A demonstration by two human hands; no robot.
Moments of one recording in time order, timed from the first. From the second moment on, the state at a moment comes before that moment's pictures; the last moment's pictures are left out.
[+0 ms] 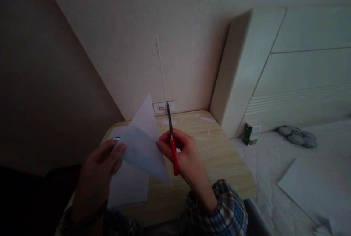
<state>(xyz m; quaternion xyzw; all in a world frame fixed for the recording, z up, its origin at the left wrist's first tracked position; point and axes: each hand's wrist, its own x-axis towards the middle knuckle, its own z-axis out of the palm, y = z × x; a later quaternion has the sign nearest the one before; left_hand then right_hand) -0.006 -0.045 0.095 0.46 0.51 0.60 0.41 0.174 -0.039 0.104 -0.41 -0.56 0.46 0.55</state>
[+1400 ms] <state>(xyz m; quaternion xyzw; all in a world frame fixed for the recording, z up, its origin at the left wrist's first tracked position) -0.016 -0.057 0.107 0.38 0.54 0.55 0.51 0.204 -0.039 0.106 -0.49 -0.55 0.44 0.52</state>
